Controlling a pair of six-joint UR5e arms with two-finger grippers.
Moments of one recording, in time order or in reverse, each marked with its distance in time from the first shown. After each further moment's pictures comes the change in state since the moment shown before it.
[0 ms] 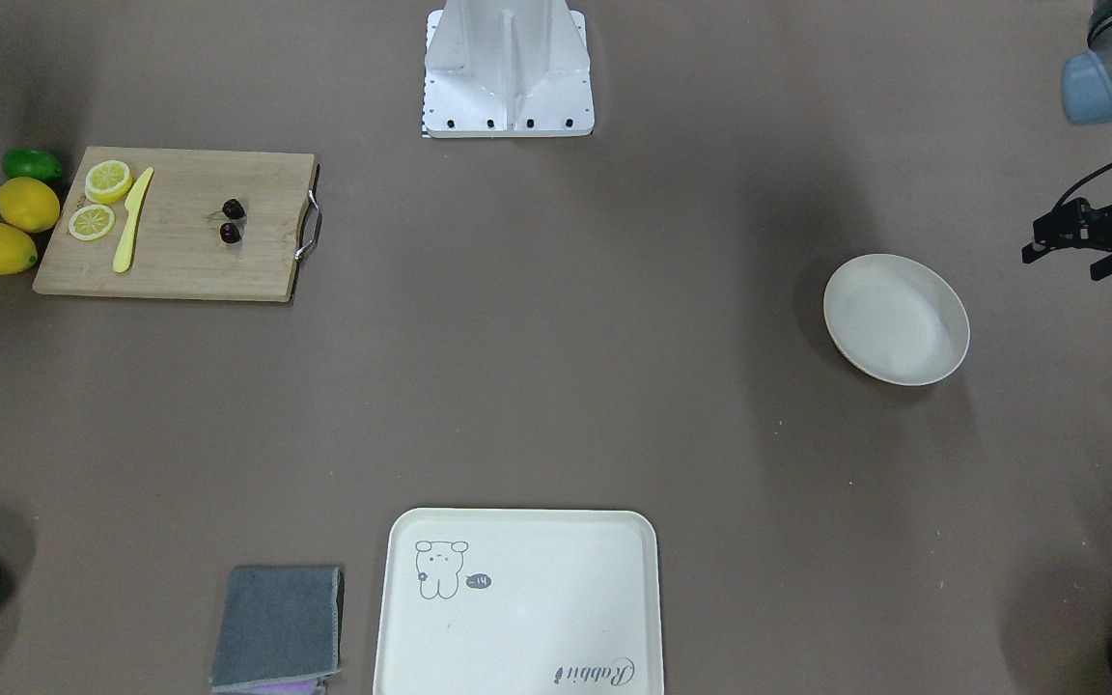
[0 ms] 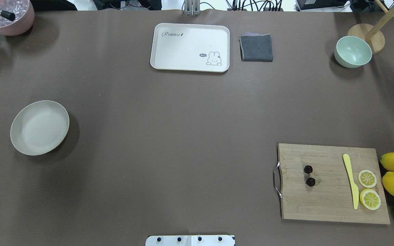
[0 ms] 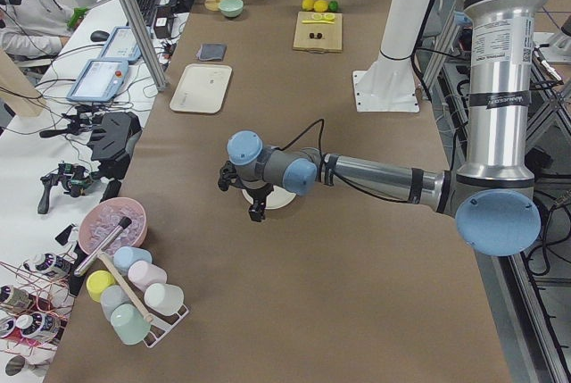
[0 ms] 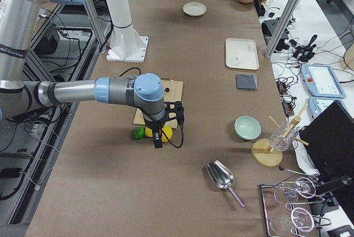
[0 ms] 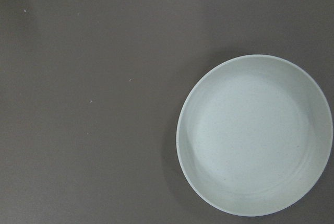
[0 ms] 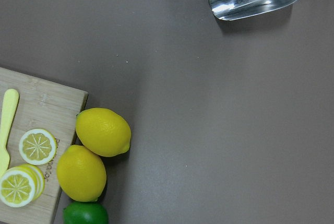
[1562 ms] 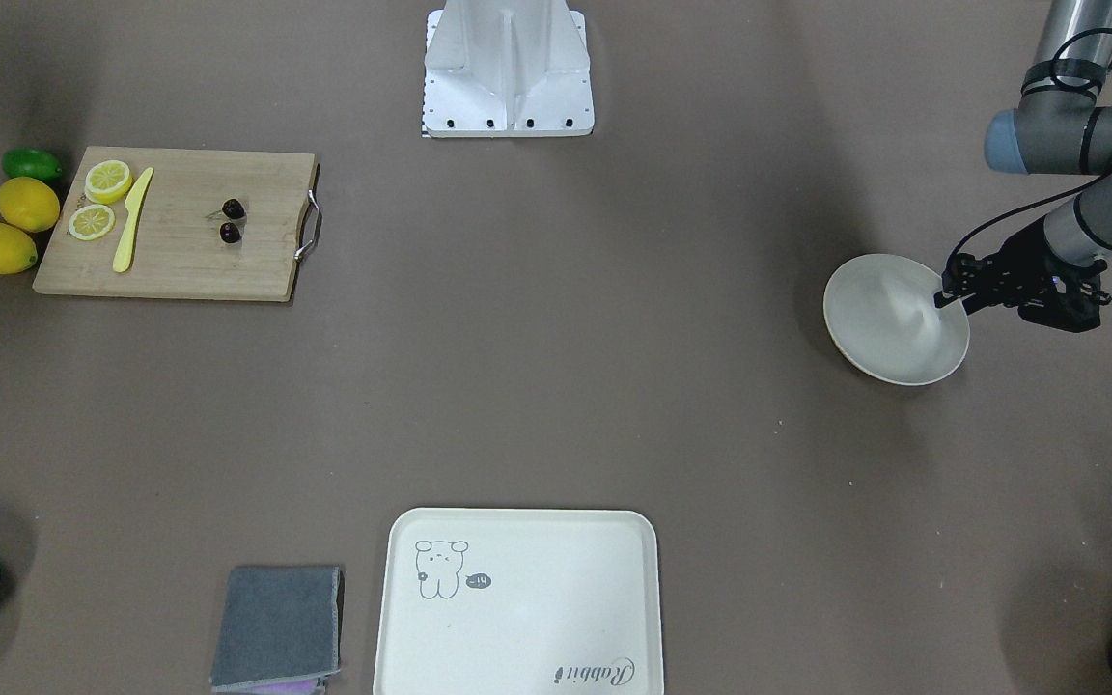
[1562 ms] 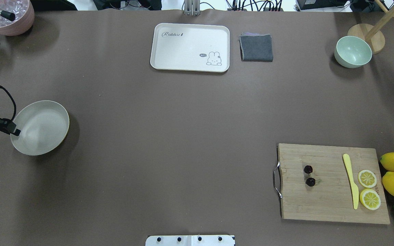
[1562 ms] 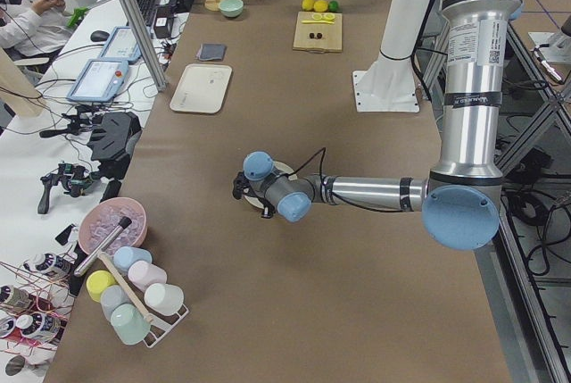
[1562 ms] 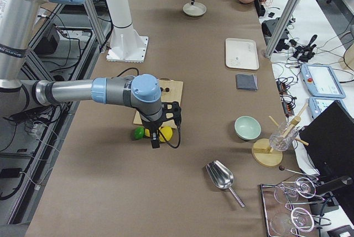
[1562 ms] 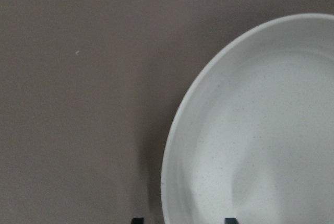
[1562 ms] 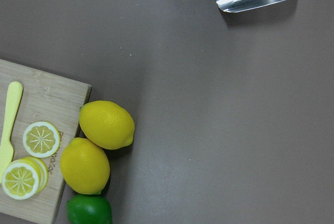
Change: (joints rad) left arm 0.212 -0.038 0.208 -0.460 0.046 -0.373; right arm 0.002 -0.019 0.011 0.002 0.007 -0.011
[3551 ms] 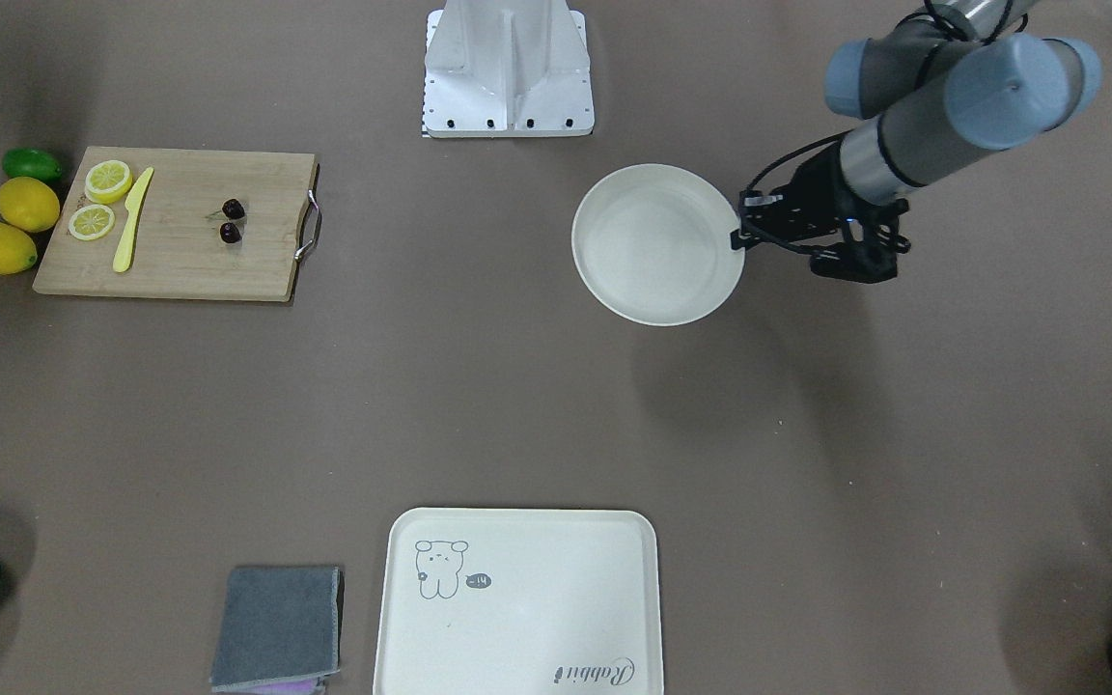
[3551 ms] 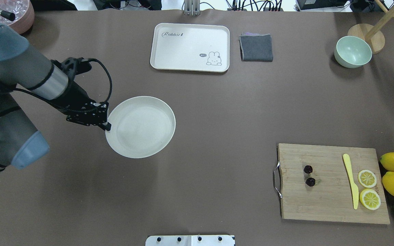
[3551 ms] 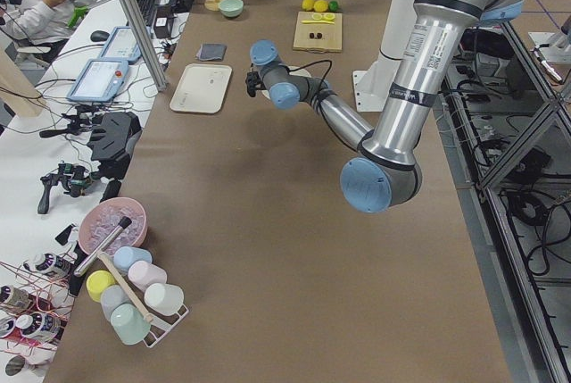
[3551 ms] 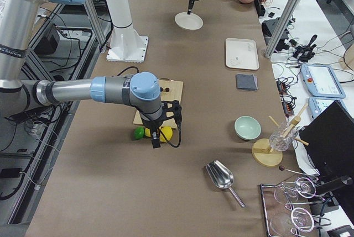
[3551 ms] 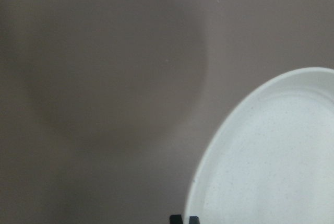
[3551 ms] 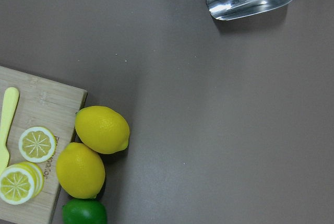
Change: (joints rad) left arm 0.262 -0.365 -0.339 0.370 -0.011 -0.582; right arm 0.019 0.004 0.008 0.000 -0.013 0.000
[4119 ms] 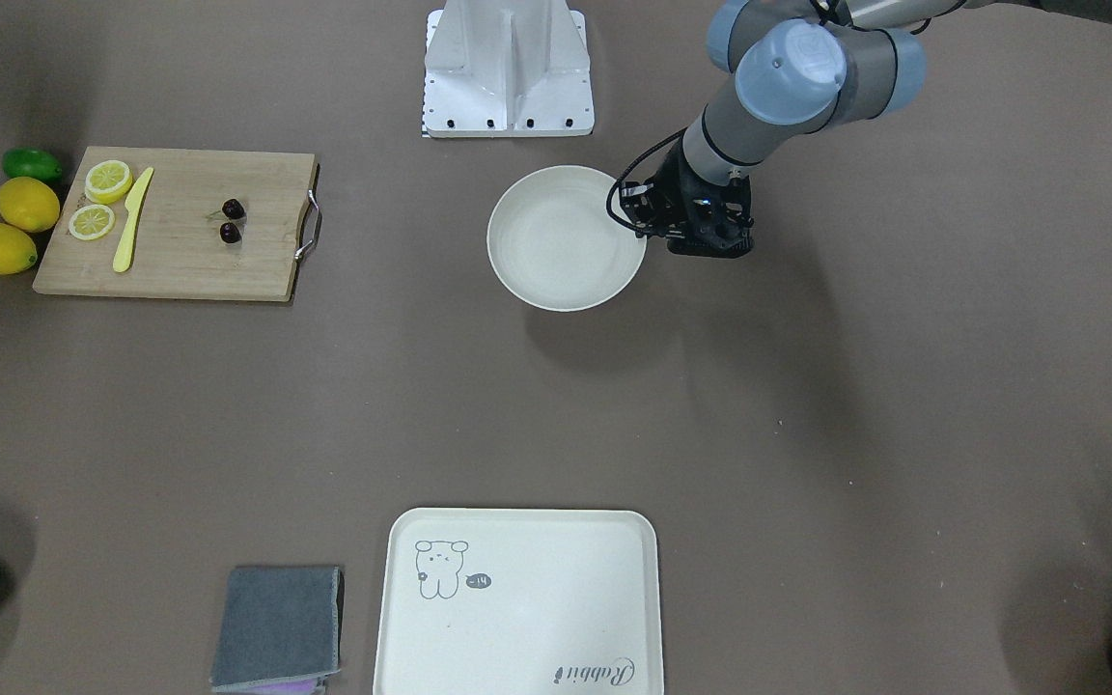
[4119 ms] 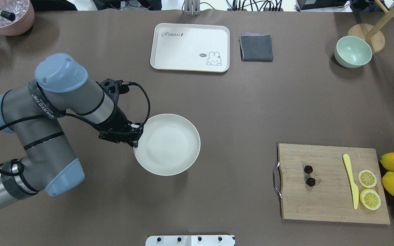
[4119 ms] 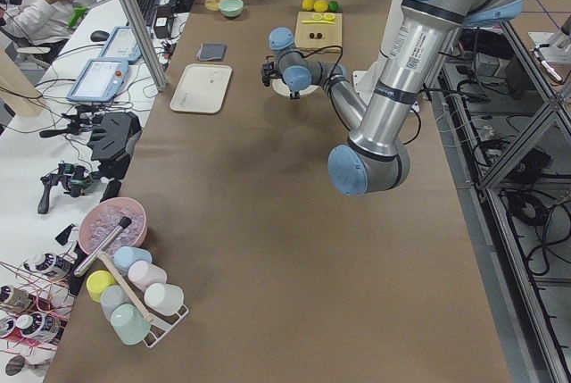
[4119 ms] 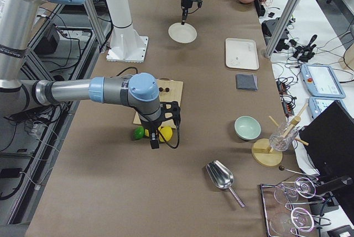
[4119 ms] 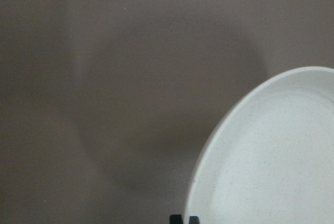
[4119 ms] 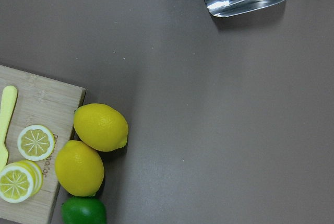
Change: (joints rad) left arm 0.130 -0.110 -0.003 0.155 0.158 -0.044; right arm 0.004 -0.008 0.001 0.000 -0.001 -0.001
